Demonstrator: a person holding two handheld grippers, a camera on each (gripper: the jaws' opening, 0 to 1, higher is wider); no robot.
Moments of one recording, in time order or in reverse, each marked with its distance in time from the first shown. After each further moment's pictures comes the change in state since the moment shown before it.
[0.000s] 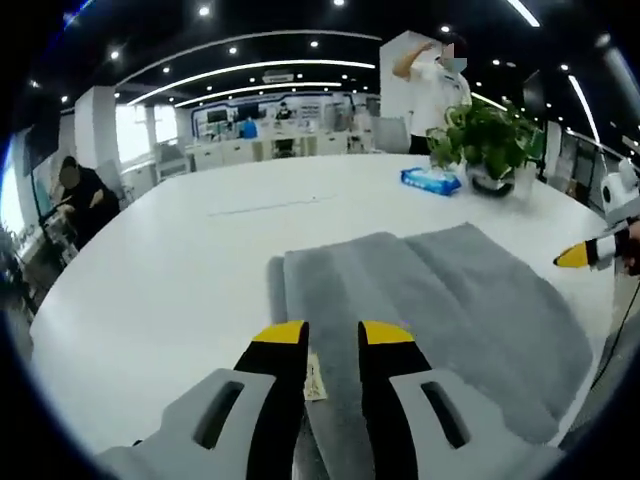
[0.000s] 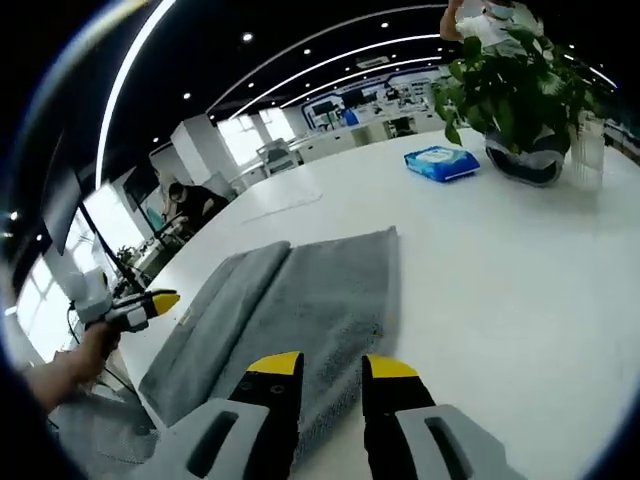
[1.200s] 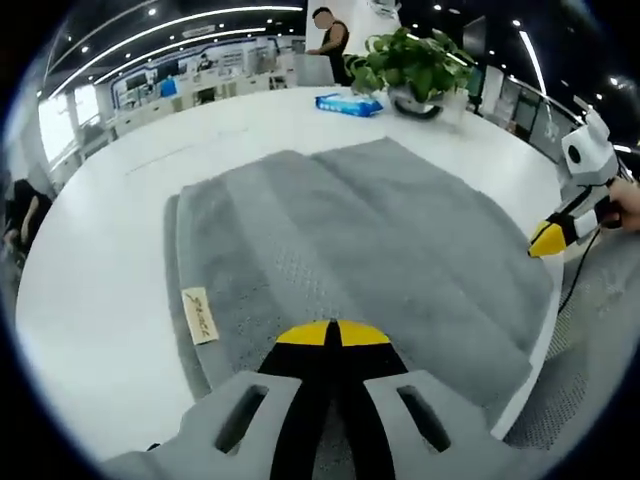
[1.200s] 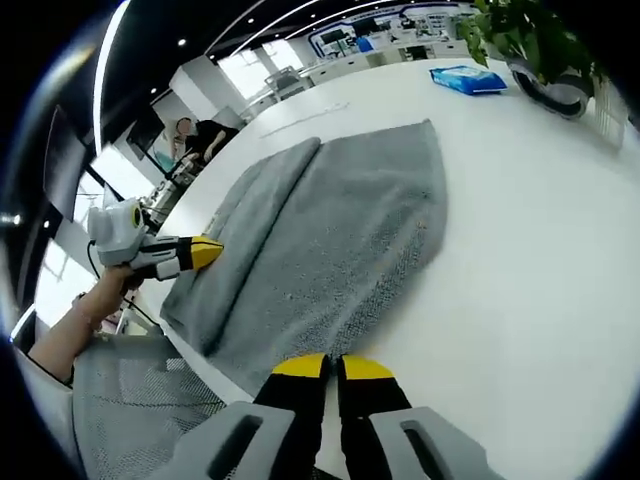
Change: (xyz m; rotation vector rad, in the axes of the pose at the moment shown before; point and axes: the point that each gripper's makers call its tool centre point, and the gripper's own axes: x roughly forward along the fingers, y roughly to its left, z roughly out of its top) left arm -0.003 -0.064 -0.078 0.127 0.320 -0.285; right arm -0.017 0.035 -0.076 0.011 0.283 0.073
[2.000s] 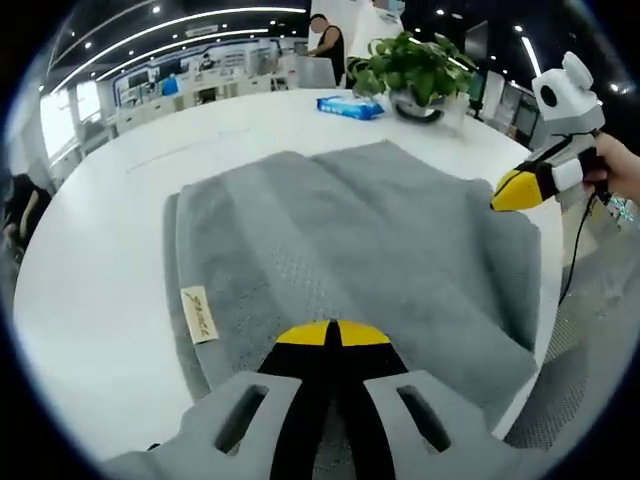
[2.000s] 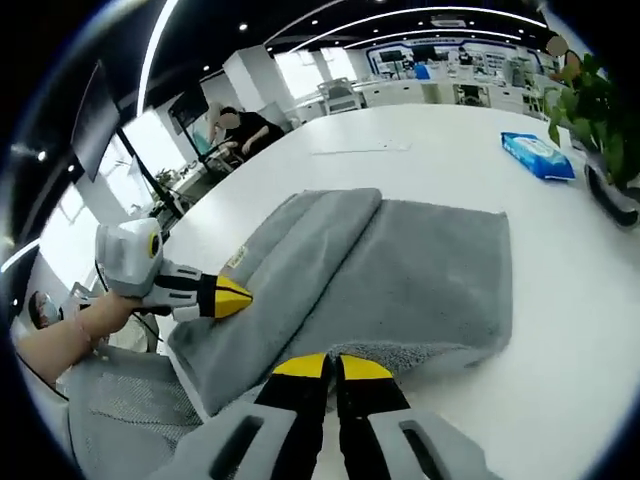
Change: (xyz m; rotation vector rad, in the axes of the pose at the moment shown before) left arm 0.001 0.001 0.001 -0.002 -0.009 -0.003; right arm 0.041 0.046 0.091 -0.268 -0.038 0.048
